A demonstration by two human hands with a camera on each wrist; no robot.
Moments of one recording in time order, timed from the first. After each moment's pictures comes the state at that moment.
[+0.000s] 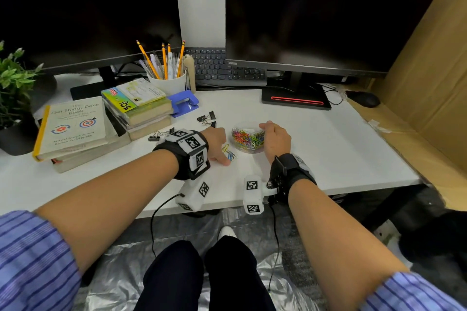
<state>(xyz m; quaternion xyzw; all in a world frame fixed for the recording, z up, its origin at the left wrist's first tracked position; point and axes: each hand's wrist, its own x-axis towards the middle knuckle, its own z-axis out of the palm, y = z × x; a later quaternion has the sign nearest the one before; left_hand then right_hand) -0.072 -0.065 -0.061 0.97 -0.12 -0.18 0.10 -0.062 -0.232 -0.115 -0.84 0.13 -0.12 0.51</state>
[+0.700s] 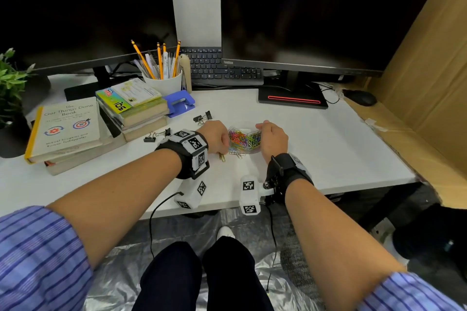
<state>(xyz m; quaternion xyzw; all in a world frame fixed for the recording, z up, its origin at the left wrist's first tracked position) -0.059 -0.074 -0.066 0.97 -0.17 -0.10 0.14 -0.064 -0.231 -0.113 -0.82 0.14 -0.14 0.53</state>
